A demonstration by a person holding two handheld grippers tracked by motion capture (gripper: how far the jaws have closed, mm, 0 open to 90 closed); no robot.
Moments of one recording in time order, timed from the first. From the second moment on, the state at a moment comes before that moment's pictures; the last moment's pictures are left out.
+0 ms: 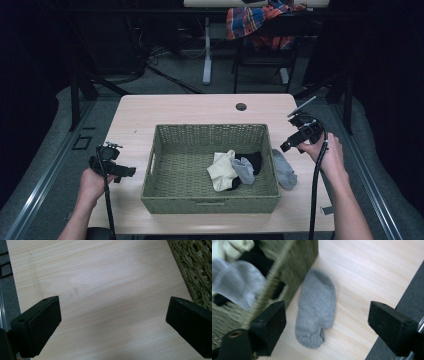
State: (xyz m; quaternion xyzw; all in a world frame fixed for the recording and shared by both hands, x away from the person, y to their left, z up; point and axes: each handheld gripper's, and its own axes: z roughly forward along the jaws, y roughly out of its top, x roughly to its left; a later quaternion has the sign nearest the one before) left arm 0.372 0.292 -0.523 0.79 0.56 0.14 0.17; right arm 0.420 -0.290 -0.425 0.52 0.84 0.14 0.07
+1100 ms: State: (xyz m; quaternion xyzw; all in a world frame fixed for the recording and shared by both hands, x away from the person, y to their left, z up) left arm 0.371 0.291 -0.522 0.80 0.56 0.14 0.18; right arm 0.395 -0.185 -0.403 0.40 0.89 0.20 0.06
